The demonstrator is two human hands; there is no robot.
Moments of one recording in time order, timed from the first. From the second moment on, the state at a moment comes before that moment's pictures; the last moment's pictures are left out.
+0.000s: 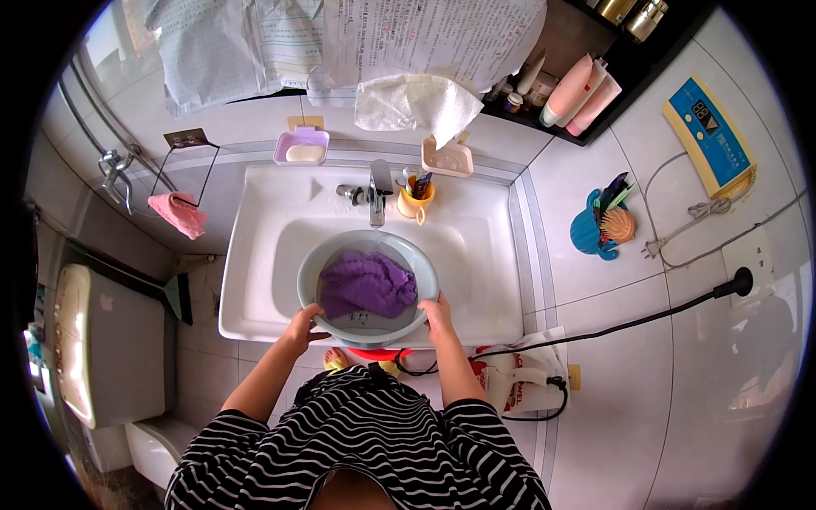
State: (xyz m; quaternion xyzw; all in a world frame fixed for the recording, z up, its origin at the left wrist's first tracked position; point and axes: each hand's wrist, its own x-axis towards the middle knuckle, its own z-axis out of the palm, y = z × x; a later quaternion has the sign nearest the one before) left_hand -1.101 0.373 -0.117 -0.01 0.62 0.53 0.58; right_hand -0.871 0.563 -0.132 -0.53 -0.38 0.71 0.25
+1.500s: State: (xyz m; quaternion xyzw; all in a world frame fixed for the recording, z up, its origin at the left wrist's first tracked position) left_hand -1.099 0.371 -0.115 0.00 0.61 0.55 0.57; right_hand -0.871 0.560 -0.127 -0.53 -0.38 0.72 0.25
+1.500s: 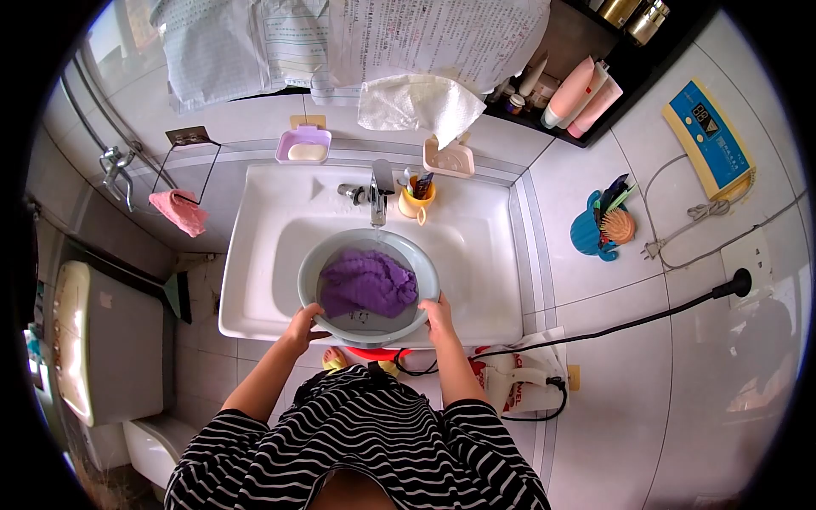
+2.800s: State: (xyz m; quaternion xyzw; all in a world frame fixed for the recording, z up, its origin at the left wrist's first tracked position) left_hand -1.077 0.380 -0.089 -0.13 0.57 0.52 0.62; right_hand -0.871 0.560 -0.119 -0.54 -0.38 0.72 0.23
